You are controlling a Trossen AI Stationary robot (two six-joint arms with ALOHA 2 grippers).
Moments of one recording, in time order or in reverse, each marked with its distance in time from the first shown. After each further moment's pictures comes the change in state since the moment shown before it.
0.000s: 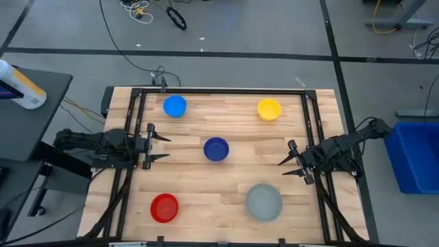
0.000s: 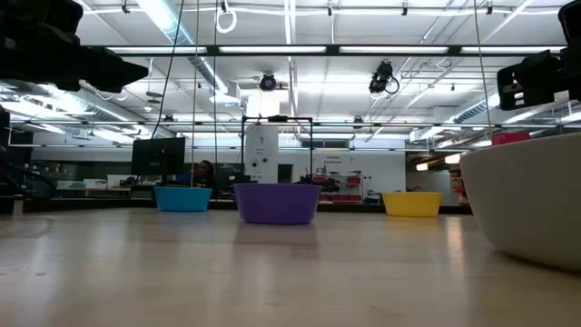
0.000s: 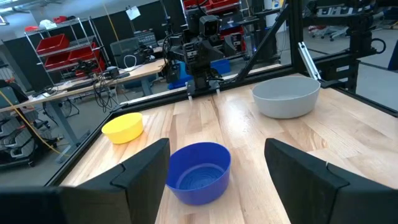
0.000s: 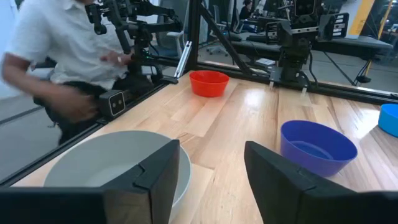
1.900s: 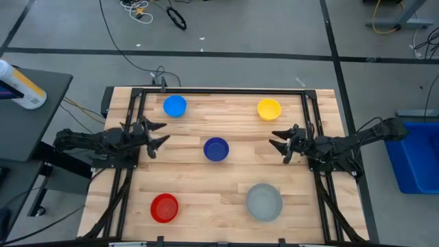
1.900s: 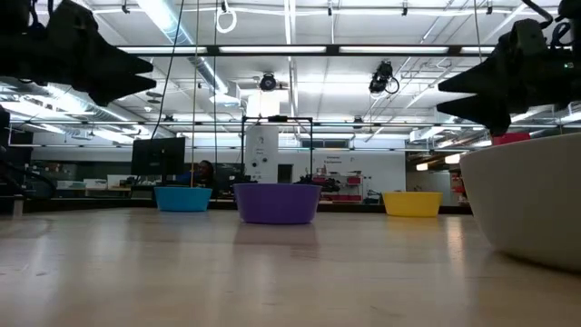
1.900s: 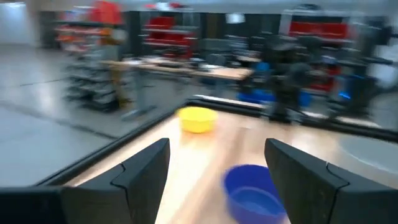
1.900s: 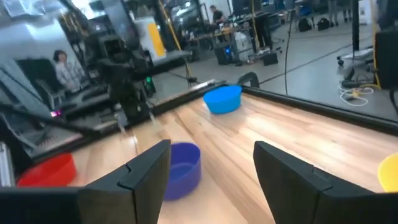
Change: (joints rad) left arm 0.001 0.001 0.000 0.071 -0.426 -0.300; right arm -0.173 0.375 -0.041 0.524 0.552 0.370
